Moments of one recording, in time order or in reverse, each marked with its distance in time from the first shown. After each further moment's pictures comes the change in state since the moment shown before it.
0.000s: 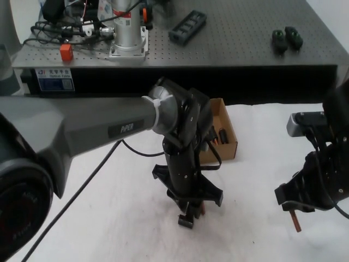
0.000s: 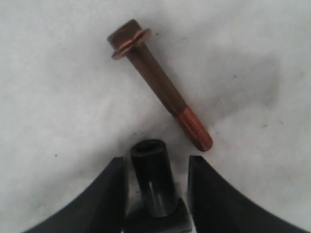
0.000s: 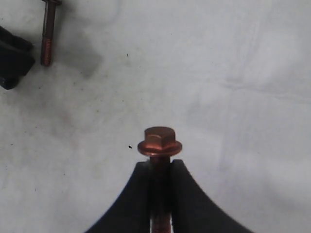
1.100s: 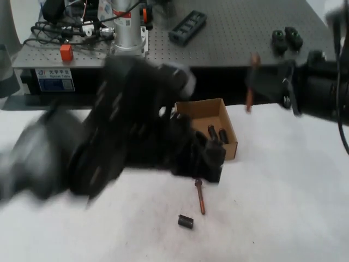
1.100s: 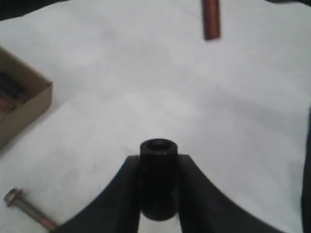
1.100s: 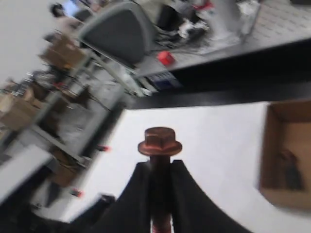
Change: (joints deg) left arm -0.2 -43.2 45.8 -63.4 17.8 -1.3; right arm 3.0 -7.0 3.1 -50.3 -24.4 29.5
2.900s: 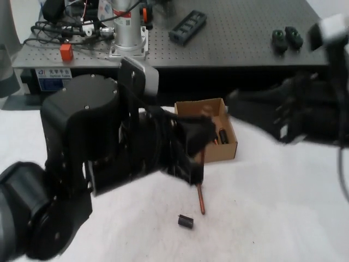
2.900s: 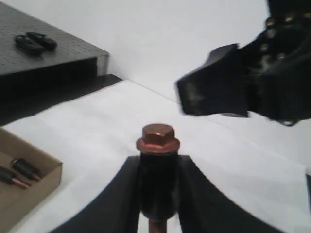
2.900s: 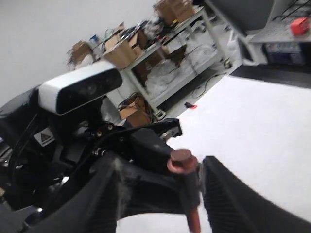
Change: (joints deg) left arm 1.0 -4.7 6.8 -14.2 -3.9 -1.6; right arm -2.2 -4.4 4.9 -6.6 -18.8 -4.9
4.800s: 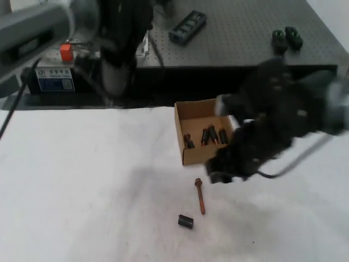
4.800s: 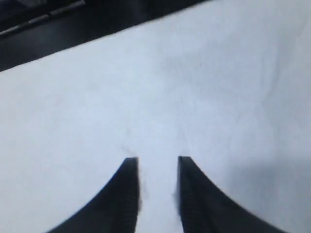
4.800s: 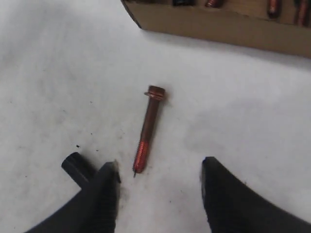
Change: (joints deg) left arm 13.4 27.8 -45.8 76.3 -45.3 8.4; right arm 15.4 36.4 -25.1 44.9 44.5 -16.8
